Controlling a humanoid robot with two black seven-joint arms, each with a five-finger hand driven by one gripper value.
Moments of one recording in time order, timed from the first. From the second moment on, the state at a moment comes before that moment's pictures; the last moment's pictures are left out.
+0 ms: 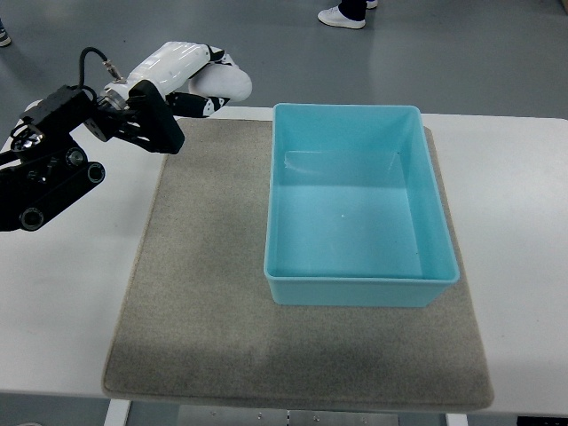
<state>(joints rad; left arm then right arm) -0.92 0.49 -0.56 -1.05 1.61 0.23 -0.30 0.02 0.00 0.07 0.12 -0.12 0.05 0.11</state>
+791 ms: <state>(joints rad) -0.93 0.30 -0.33 -1.16 1.63 0.21 -0.36 0.02 0.00 0.07 0.12 -0.12 0.05 0.11</state>
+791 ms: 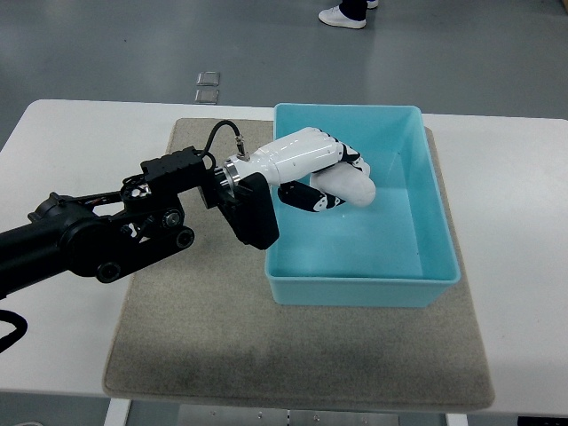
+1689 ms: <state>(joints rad) -0.92 0.30 -0.43 -1.16 1.04 0.23 -0.36 0.02 0.00 0.07 0.12 -0.12 0.05 0.11</state>
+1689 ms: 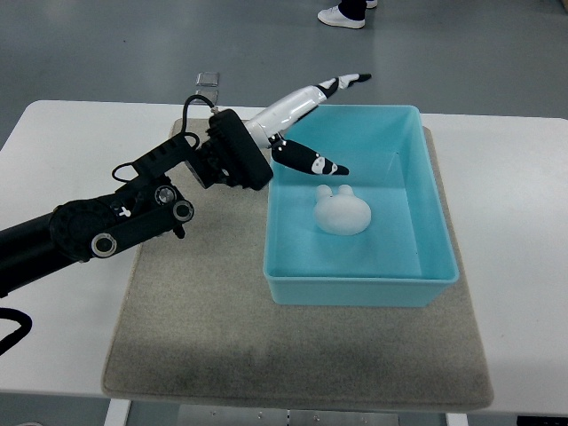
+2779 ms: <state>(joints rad) -0.76 0.39 -0.70 -0.97 -0.19 0.17 -0.36 0.02 0.00 0.07 0.12 -0.12 0.05 0.11</state>
